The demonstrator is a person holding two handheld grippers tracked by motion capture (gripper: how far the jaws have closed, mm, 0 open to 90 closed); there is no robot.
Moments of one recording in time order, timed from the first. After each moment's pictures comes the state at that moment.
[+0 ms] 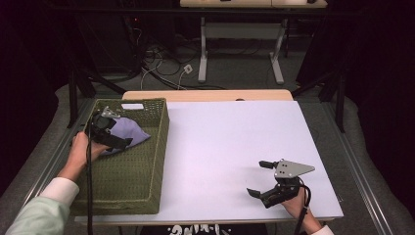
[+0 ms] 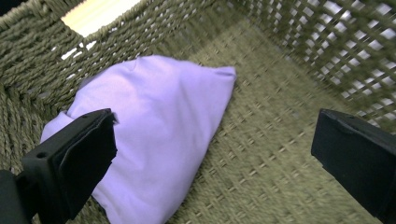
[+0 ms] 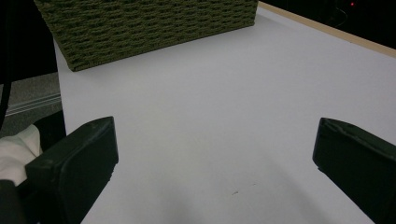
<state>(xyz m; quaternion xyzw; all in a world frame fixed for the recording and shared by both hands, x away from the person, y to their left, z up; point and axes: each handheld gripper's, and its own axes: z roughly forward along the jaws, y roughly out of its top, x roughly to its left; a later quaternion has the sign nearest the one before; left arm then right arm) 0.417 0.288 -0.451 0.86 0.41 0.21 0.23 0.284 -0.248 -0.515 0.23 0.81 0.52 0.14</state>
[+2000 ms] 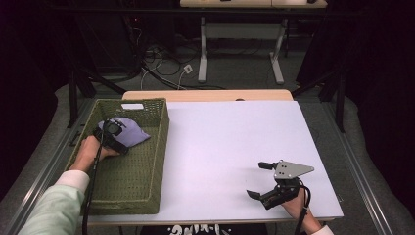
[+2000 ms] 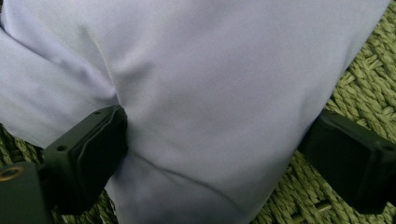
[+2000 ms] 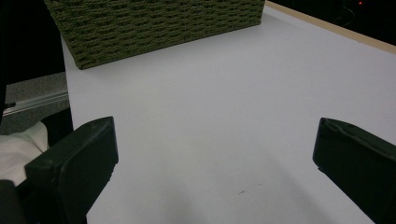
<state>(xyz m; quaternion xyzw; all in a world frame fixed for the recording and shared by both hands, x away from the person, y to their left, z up) 0.465 0.306 -0.530 0.87 0.46 0.17 0.07 0.282 -0.246 -0.515 0.22 0.81 0.52 0.14</state>
